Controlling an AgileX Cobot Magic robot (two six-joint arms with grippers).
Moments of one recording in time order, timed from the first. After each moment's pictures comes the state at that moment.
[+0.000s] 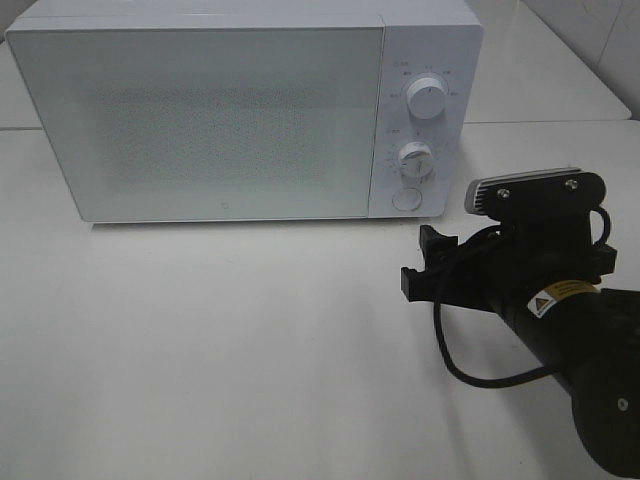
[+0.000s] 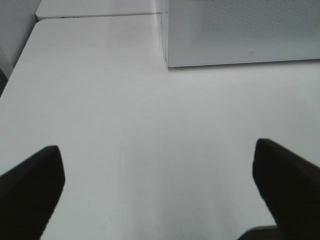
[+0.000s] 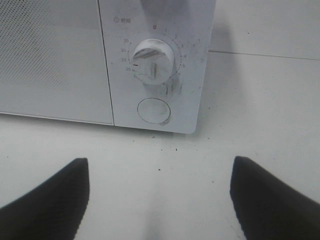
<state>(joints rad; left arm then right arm) 0.08 0.00 -0.52 -0.14 1.08 0.14 0.81 1.75 -0.32 0.75 -1.15 -0.22</state>
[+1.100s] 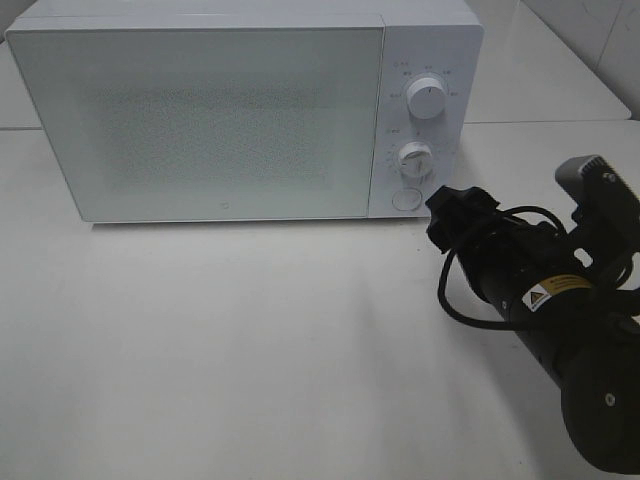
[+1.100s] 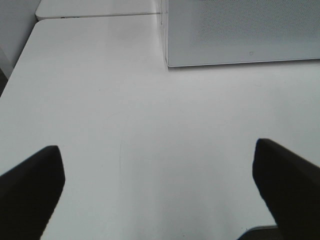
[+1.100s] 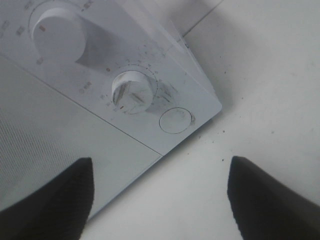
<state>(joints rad) 0.08 0.00 -0.52 -0.14 1.08 0.14 0.81 1.75 -0.34 0.79 -1.19 0.67</state>
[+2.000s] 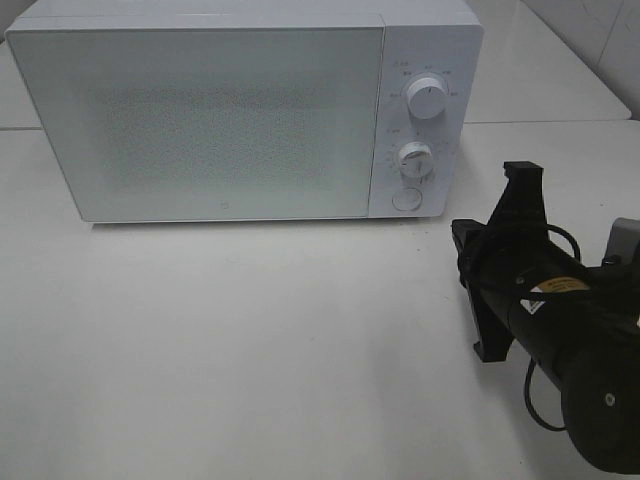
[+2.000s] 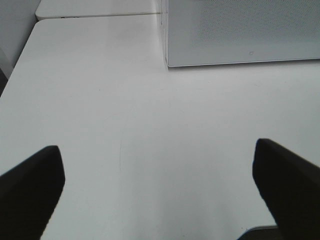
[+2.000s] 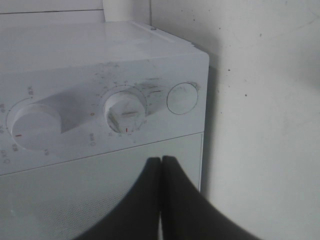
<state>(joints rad) 0.08 0.00 -0.52 -0.14 1.08 0.14 0.81 1.75 -0.34 0.79 -1.16 1.43</state>
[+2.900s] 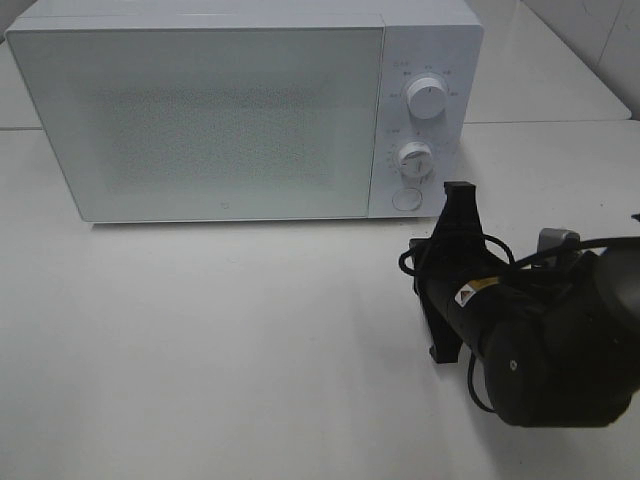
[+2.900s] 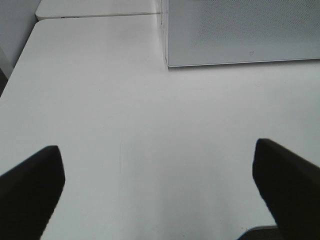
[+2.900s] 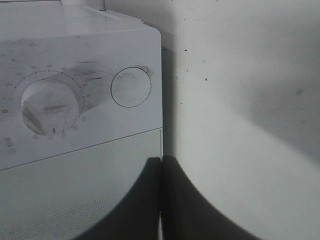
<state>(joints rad) 0.08 0.00 -0.52 -0.14 1.08 0.14 0.75 1.97 -0.51 0.71 -1.07 1.47</state>
